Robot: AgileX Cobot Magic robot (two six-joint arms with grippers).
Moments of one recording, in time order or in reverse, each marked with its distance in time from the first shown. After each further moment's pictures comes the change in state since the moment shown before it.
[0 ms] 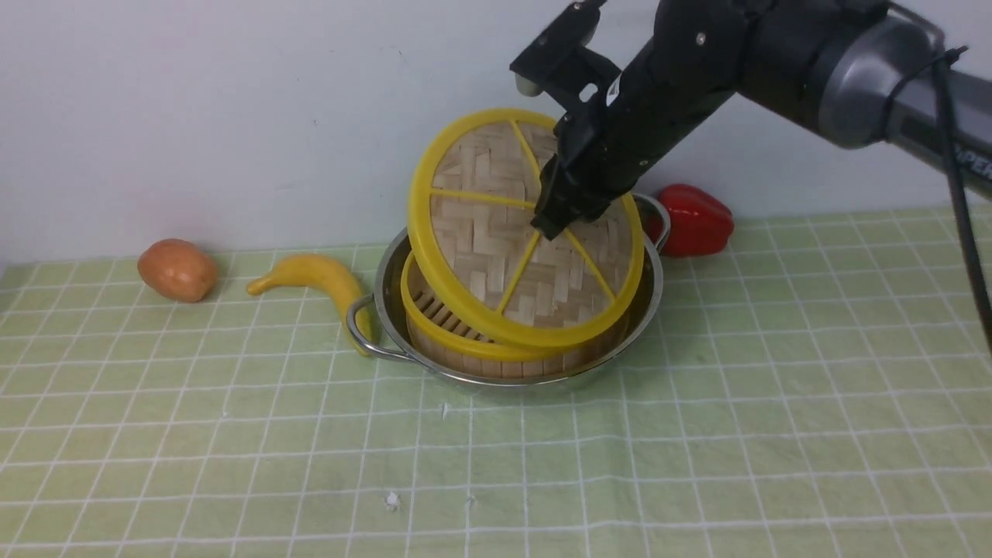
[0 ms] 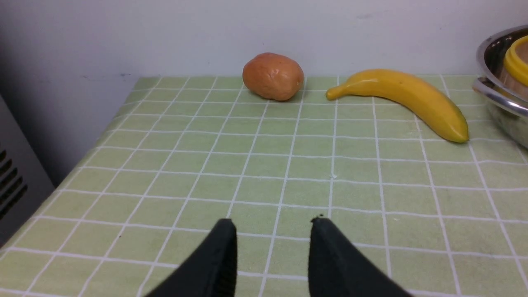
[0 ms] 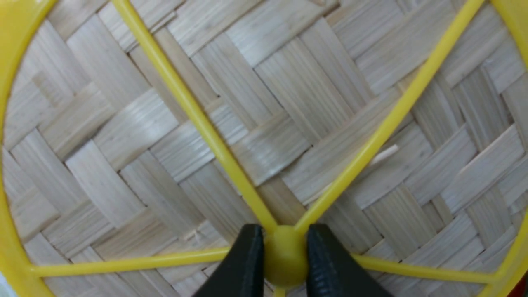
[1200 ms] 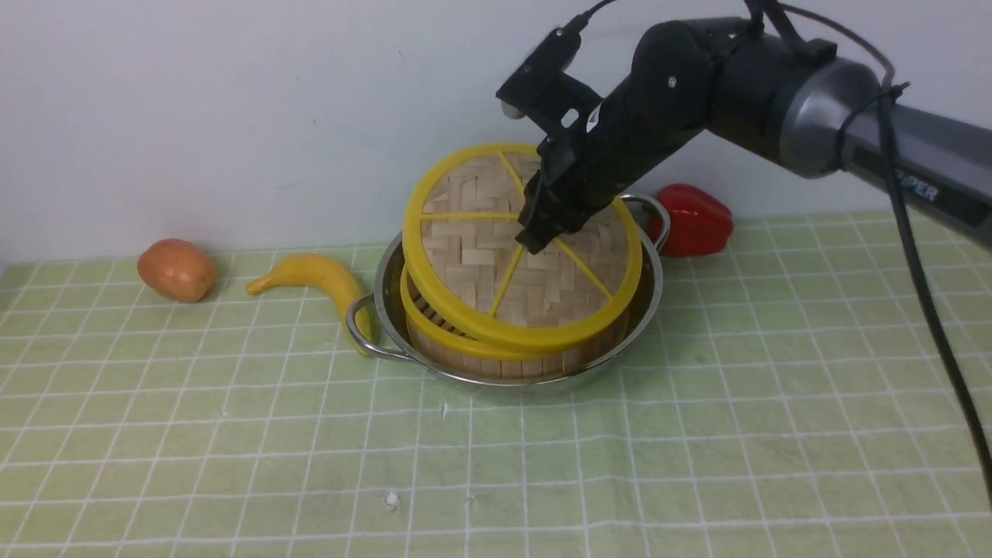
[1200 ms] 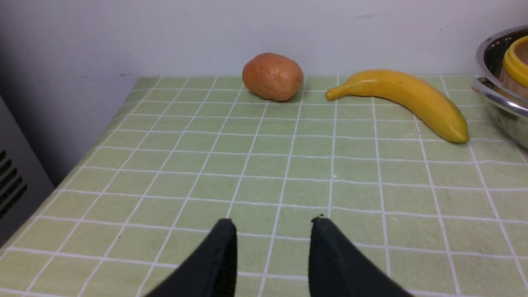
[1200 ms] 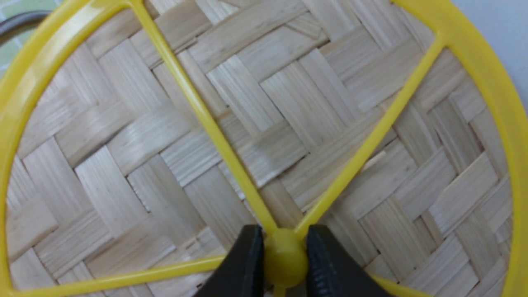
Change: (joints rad) right arm 0.009 0.064 -0.001 0.027 -0.127 -0.073; left arm 0.000 0.000 0.000 0.000 0.000 0.000
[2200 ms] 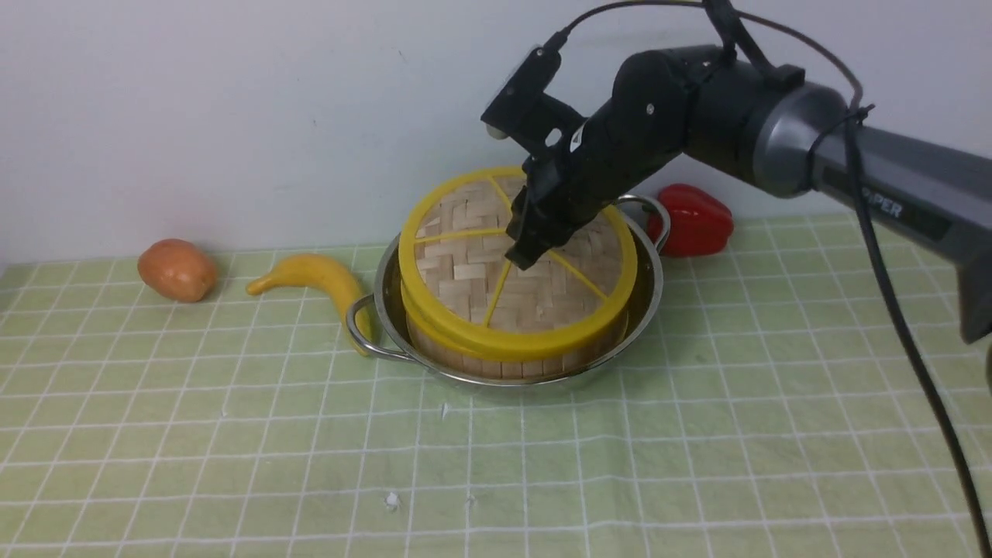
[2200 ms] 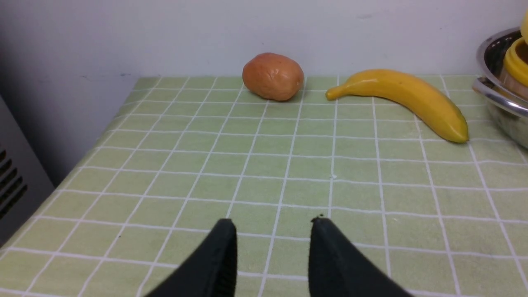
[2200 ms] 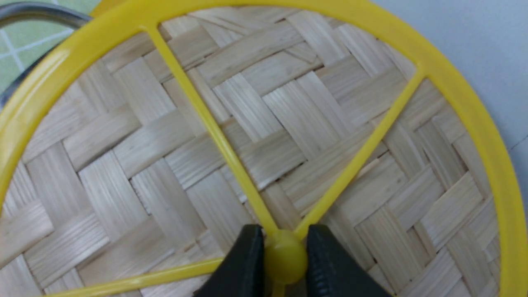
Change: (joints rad) right arm 0.010 0.046 0.000 0.000 -0.060 -0.028; left arm 0.000 0.000 0.000 0.000 0.000 0.000
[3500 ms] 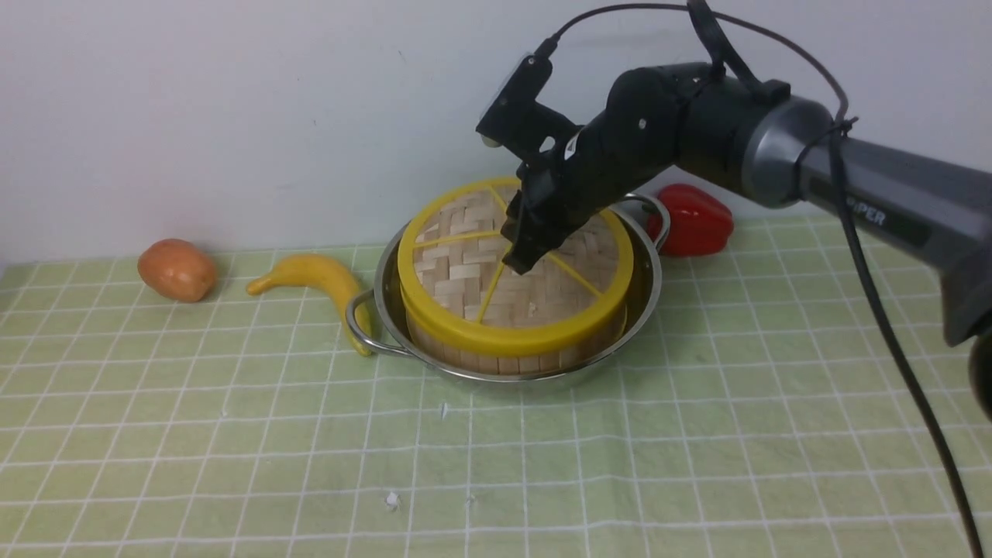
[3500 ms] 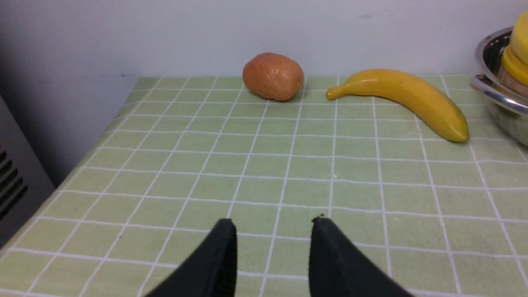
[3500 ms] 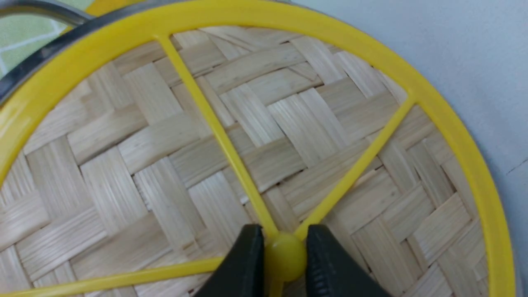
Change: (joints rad) right arm 0.000 0.017 0.000 0.008 -0.049 -0.055; left arm 0.000 0.000 0.000 0.000 0.000 0.003
